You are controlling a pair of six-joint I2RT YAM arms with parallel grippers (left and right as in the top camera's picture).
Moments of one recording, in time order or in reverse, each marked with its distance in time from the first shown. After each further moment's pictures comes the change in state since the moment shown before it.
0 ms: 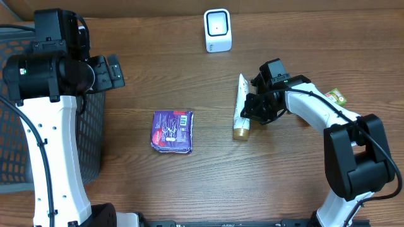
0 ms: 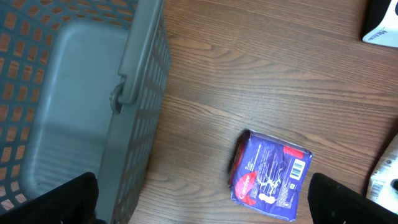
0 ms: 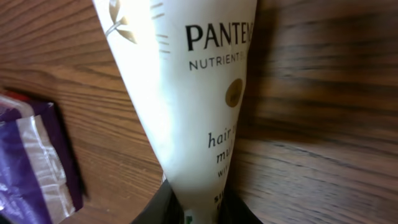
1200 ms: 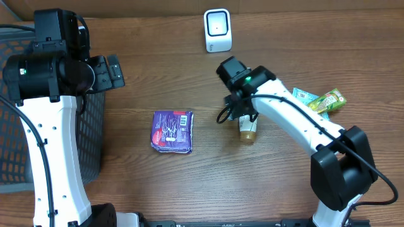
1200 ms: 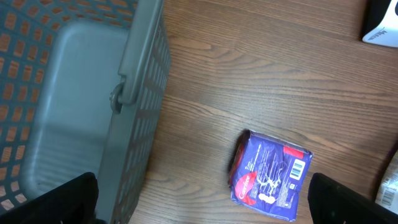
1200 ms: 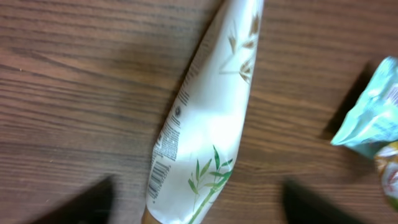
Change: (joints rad) left arm 0.000 0.000 0.000 0.000 0.000 0.000; right arm 0.292 -0.002 0.305 -0.386 0.679 -0.037
